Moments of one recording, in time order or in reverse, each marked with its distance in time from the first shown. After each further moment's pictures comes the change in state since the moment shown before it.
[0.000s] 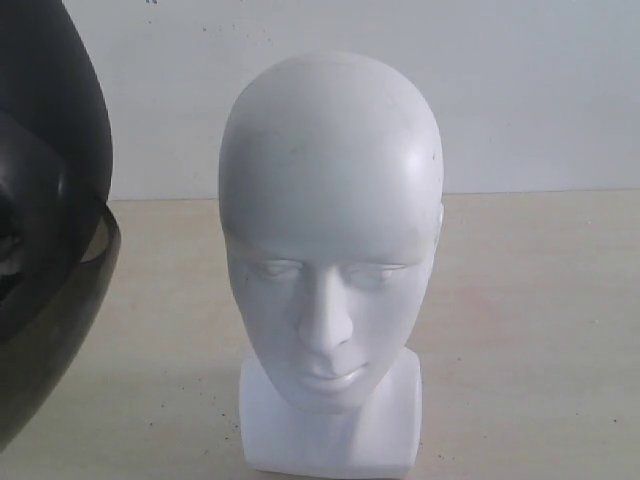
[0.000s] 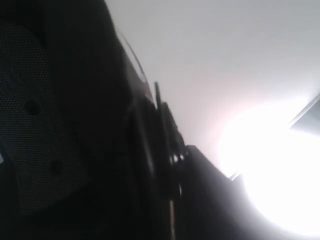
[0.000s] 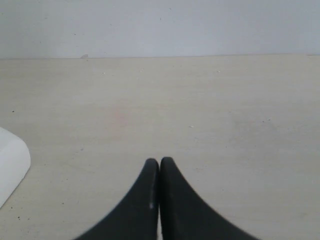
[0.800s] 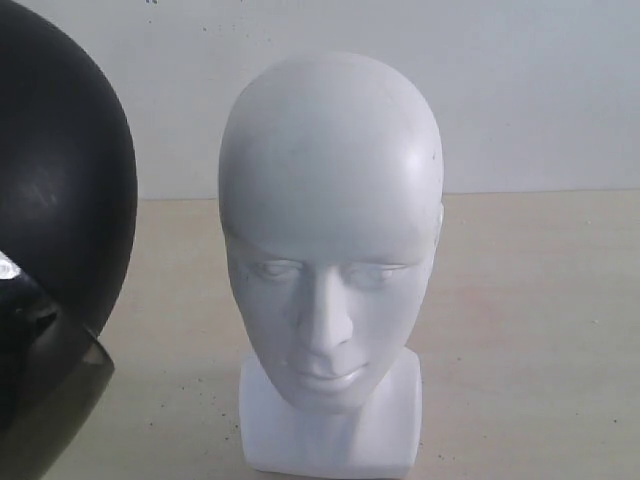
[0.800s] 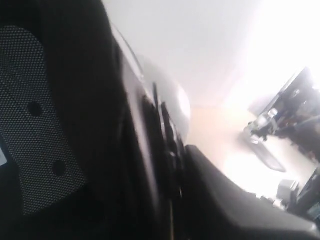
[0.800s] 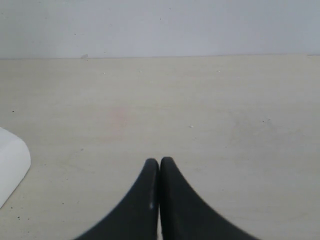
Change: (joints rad) left arm 0.000 0.048 0.000 0.495 0.244 -0.158; right arm 0.000 0.000 0.000 0.000 0.000 0.000
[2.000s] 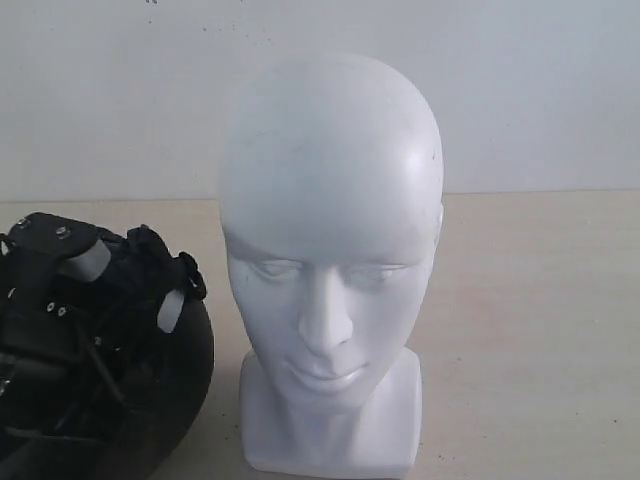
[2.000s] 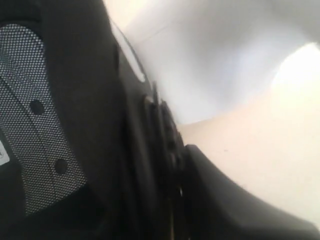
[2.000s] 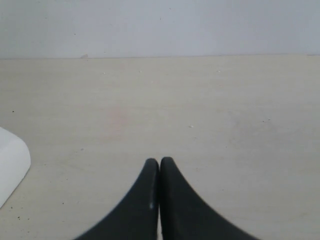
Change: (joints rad) left arm 0.000 0.773 -0.006 0.385 0.036 0.093; right arm 0.000 0.000 0.000 0.000 0.000 0.000
